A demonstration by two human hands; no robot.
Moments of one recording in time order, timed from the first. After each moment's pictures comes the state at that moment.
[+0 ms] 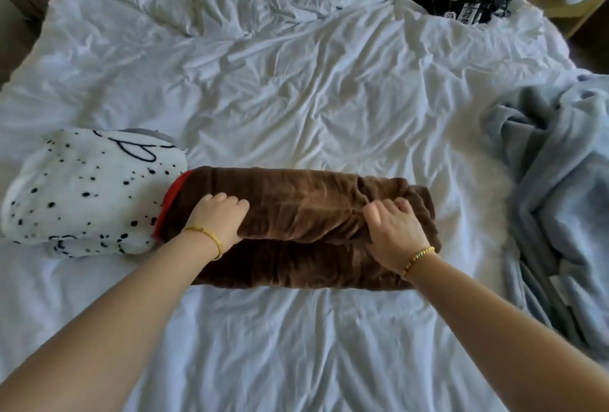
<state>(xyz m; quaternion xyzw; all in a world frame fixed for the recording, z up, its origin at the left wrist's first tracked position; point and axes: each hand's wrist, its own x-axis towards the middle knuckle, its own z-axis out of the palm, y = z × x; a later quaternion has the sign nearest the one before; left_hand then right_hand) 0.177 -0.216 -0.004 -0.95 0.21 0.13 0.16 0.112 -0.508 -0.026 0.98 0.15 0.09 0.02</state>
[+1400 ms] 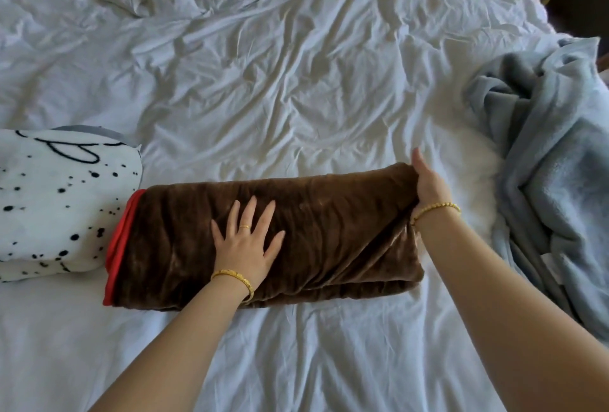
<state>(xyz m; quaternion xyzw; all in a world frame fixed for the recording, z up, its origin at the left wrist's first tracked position) 0.133 -0.289 -0.097 -0.99 0.10 0.12 -0.06 0.163 -0.586 -0.049 0.56 -0.47 0.02 -0.68</state>
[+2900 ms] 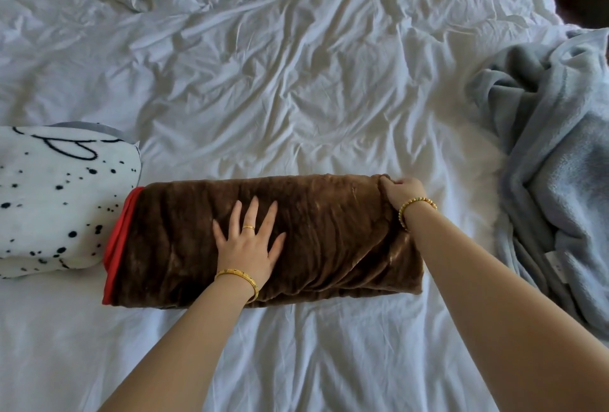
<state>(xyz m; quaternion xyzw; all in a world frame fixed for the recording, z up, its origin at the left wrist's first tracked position) 0.127 -0.297 -0.100 -0.99 0.11 0.12 0.01 0.170 -0.570 -0.070 0.77 -0.45 -0.09 -0.45</state>
